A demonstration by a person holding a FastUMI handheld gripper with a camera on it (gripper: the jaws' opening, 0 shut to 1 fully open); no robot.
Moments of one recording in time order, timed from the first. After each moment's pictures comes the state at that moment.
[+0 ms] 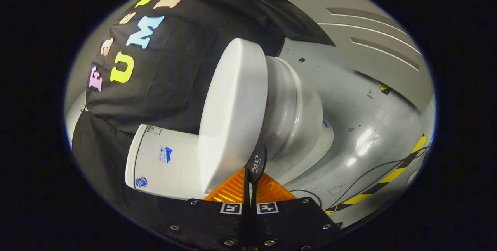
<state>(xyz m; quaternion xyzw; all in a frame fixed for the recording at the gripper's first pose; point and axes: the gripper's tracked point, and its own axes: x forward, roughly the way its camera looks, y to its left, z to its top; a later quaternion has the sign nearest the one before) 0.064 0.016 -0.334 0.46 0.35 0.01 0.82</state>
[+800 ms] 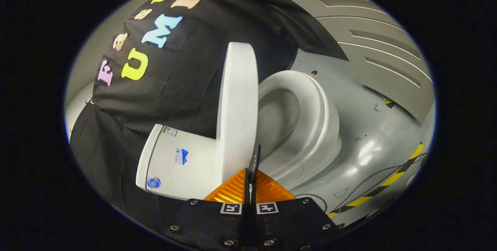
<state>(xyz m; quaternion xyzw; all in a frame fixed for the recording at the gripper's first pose) 0.070 0.038 -0.265 0.46 0.31 0.02 0.83</state>
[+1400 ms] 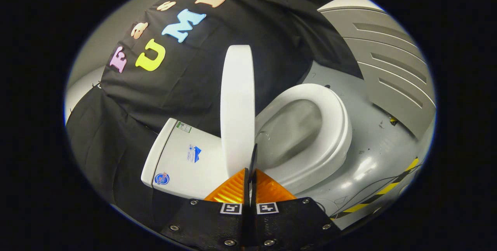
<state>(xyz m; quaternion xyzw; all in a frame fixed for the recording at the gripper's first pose) 0.074 0.072 -0.217 0.40 0.28 0.03 0.87</state>
